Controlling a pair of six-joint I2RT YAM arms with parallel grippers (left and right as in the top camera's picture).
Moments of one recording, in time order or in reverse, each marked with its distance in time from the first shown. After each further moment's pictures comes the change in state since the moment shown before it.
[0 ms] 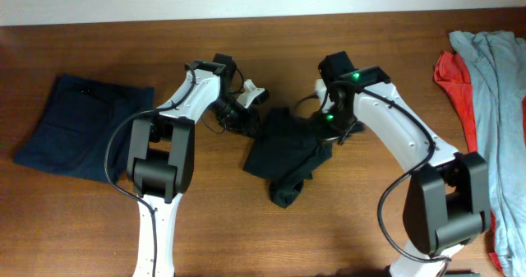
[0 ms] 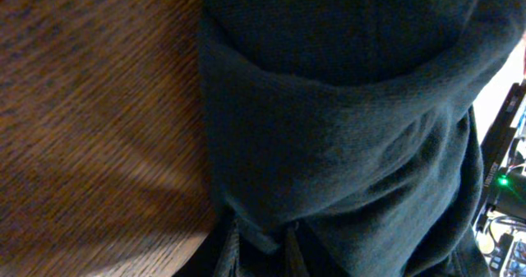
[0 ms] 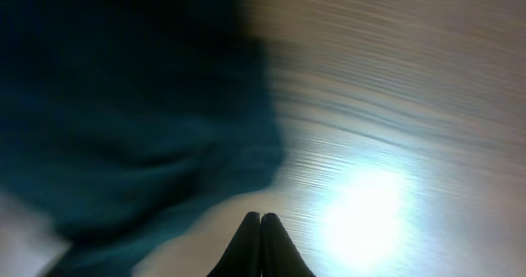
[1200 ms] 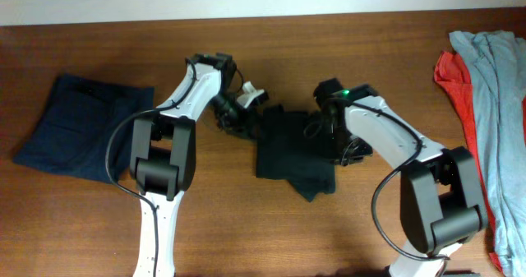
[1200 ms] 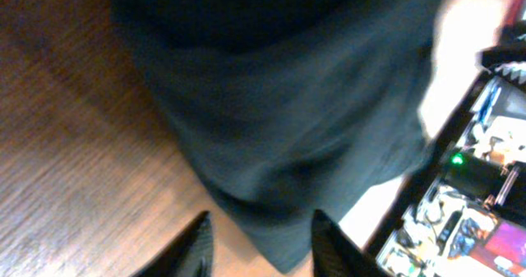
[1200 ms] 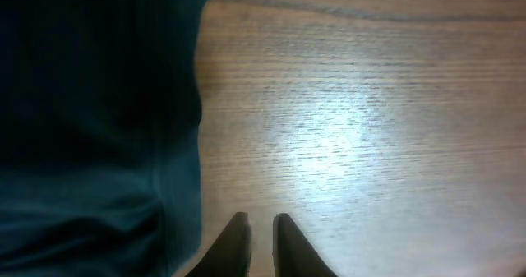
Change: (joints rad) left arm 0.000 0.027 0.106 -0.215 -0.002 -0.005; right arm 0.009 0.011 -0.156 -0.059 0.272 0.243
